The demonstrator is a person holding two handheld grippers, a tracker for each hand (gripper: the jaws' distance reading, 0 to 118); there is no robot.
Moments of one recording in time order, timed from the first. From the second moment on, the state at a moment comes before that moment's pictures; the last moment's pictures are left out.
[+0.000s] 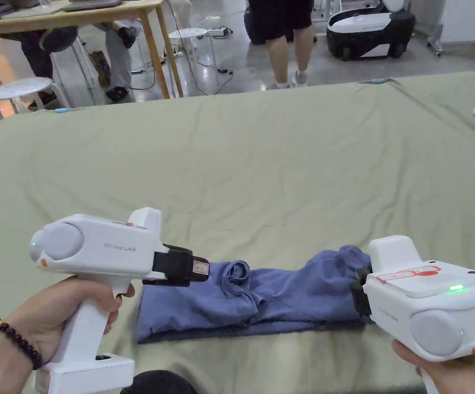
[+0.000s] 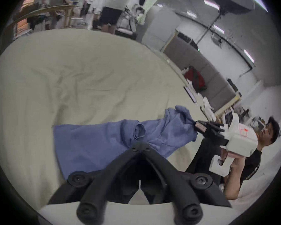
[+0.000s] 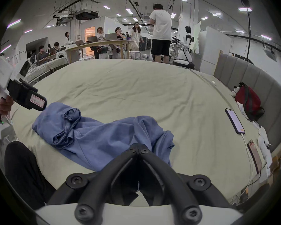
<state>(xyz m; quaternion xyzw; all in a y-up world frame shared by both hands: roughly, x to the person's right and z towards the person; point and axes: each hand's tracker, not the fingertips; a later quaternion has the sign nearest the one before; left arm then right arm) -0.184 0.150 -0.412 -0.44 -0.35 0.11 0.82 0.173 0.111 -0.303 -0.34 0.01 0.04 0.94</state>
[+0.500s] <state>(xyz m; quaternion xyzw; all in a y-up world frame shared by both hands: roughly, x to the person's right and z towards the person) -0.225 0.117 -0.396 -0.40 -0.22 0.17 0.87 0.161 0.117 -0.289 -0.34 0.05 0.05 0.94</state>
